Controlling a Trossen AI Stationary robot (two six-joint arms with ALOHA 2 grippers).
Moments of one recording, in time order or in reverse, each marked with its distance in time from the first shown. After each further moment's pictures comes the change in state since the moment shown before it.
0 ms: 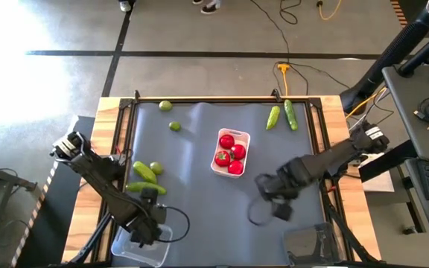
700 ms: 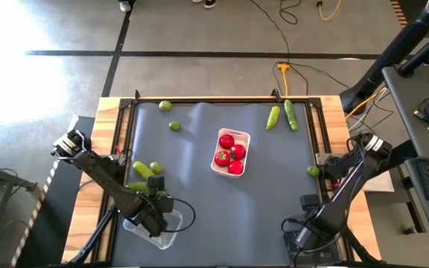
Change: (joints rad) left arm 0.085 -0.012 -0.008 -0.007 -0.315 0.029; right arm 0.496 0.073 -0.192 0.135 0.043 0.009
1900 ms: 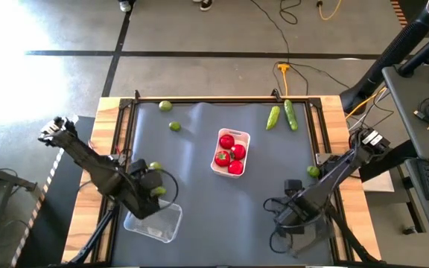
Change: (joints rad) left arm 0.039 -0.282 0.023 -0.152 -0.044 -0.373; right arm -0.215 -0.038 -0.097 0.122 0.225 -0.100
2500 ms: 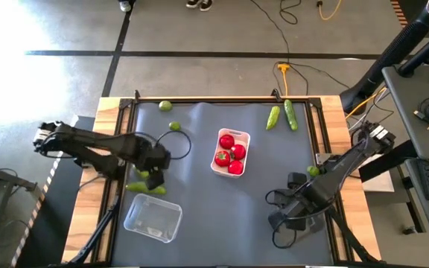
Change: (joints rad) left arm 0.555 -0.074 -0.123 -0.027 0.368 0.399; right arm -0.033 -0.097 0.135 -0.148 0.042 0.062
